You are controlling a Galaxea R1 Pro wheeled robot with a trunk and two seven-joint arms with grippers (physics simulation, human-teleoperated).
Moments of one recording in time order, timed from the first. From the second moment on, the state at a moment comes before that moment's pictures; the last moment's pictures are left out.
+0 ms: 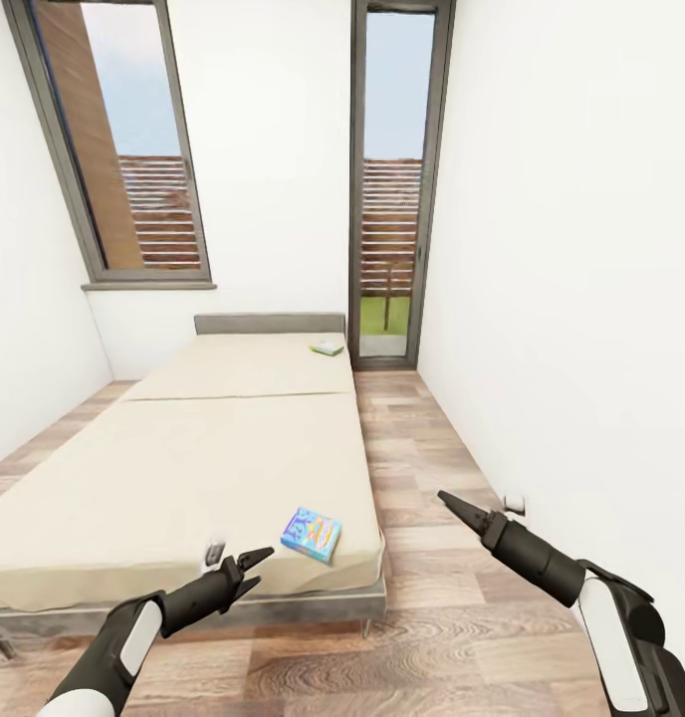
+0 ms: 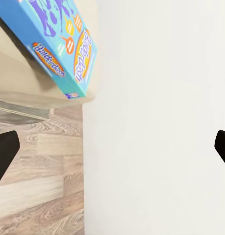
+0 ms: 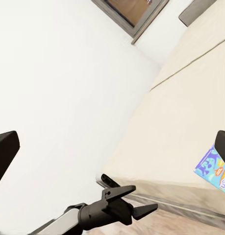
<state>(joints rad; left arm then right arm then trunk) -0.50 0.04 0.38 -0.61 0.31 0.72 -0.87 -0.26 -0.04 -0.32 -1.46 -0.56 0.85 0.92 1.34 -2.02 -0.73</state>
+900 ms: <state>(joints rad) -0.50 0.02 0.39 -0.61 0.38 0.72 -0.88 -0.26 -0.02 -0.31 -1.45 -0.54 0.84 0.99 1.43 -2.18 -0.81</state>
